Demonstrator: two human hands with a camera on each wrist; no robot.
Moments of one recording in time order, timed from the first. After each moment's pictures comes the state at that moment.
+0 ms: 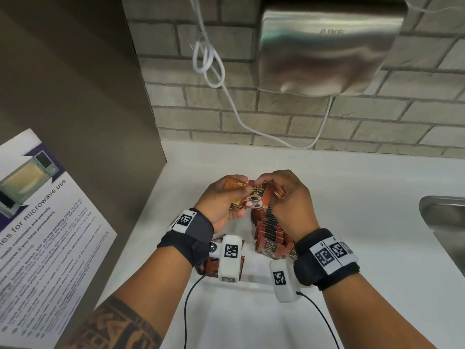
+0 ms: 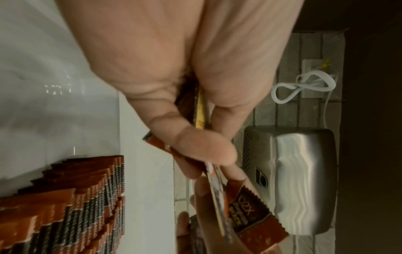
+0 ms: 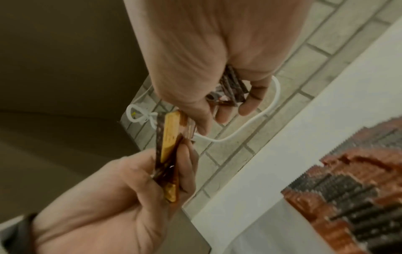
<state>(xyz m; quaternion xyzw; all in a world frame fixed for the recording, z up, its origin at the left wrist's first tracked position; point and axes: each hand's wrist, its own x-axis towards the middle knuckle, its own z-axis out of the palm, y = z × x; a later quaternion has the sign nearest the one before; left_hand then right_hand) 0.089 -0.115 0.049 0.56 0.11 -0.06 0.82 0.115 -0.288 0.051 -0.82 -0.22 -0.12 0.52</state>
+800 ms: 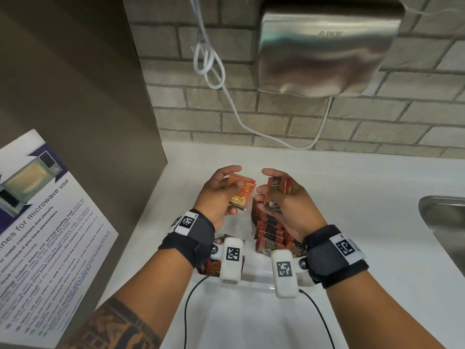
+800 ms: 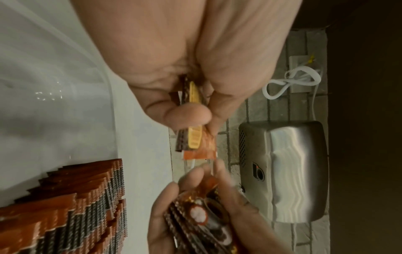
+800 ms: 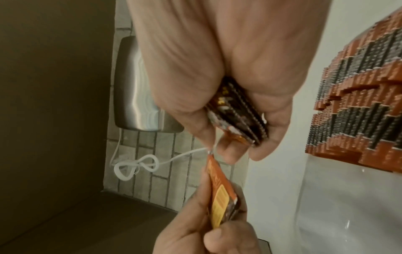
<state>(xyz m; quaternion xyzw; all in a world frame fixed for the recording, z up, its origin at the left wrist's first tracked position) 0.086 -0.114 0.048 0.60 0.09 0.02 0.80 0.108 -0.289 0.069 -0.64 -0.05 0.17 0.74</state>
